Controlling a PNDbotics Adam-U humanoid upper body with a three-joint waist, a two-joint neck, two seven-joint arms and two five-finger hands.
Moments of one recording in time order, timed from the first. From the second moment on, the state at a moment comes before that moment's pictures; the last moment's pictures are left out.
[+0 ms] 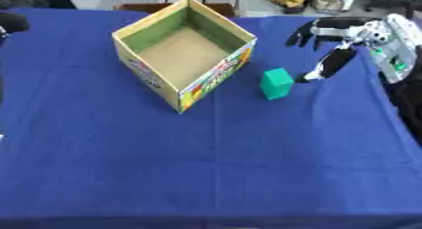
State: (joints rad) left arm -0.48 0.29 -0.13 -1.73 0.14 -0.18 0.21; right arm -0.86 -0.68 0.18 -0.98 0.63 -0.43 0.66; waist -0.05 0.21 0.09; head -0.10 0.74
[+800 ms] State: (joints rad) left arm -0.48 0.29 -0.13 -1.73 0.14 -0.18 0.21; right arm -0.85 -0.62 0.19 -0.93 0.67 -0.43 0.69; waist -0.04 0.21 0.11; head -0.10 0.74
